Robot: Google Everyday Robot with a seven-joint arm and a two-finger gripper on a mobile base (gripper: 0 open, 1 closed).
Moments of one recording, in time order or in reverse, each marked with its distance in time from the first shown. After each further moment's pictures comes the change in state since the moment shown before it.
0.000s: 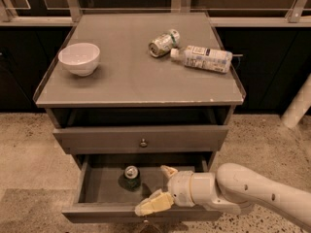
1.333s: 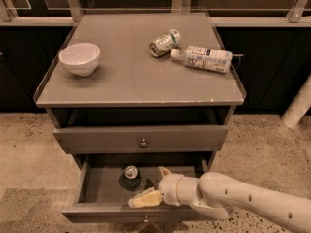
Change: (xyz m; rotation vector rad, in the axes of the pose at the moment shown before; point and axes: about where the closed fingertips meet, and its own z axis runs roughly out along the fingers) arm 0.037 -0.058 0.058 0.148 -0.017 0.031
